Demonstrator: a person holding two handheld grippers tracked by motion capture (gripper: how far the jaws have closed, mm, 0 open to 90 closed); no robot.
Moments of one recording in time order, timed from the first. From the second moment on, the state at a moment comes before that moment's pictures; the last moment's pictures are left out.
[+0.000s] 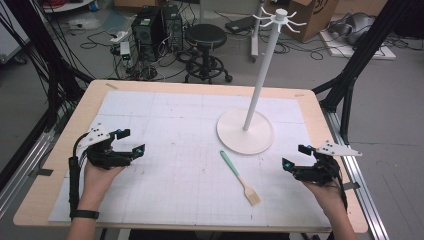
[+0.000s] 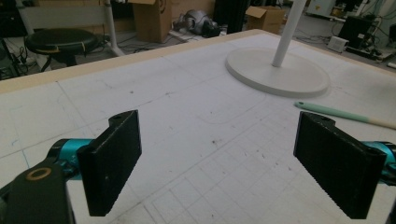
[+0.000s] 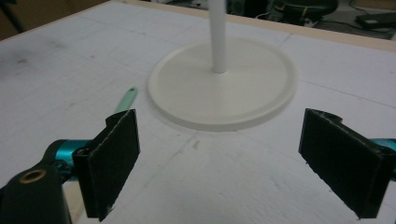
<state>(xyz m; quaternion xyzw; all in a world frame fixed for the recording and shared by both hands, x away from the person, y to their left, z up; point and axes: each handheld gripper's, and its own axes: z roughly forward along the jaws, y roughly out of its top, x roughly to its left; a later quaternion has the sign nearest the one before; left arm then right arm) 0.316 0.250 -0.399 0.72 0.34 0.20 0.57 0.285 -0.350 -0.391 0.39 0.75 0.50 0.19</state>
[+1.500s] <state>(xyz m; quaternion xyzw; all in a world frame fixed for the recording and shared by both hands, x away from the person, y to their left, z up) 0.317 0.250 -0.400 0.73 0.33 0.20 0.57 0.292 -0.223 -0.439 0.33 0.86 0.37 0.10</state>
